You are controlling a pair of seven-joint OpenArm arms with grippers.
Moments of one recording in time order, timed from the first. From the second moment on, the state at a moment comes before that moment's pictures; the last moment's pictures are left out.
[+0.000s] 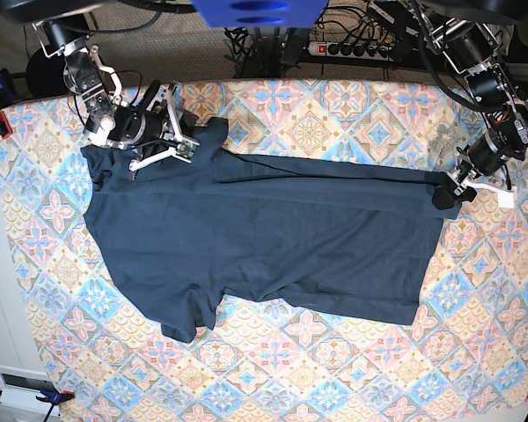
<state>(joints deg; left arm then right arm) 2.9 -16.6 -40.5 78.6 -60.3 -13.8 65.0 -10.4 30.3 -18.1 100.1 8.1 41.0 -46.7</state>
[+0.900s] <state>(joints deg) 3.1 -16.6 -40.5 78.6 -60.1 -13.8 64.7 -6.9 29.7 1.4 107.2 7.4 41.7 -49.3</state>
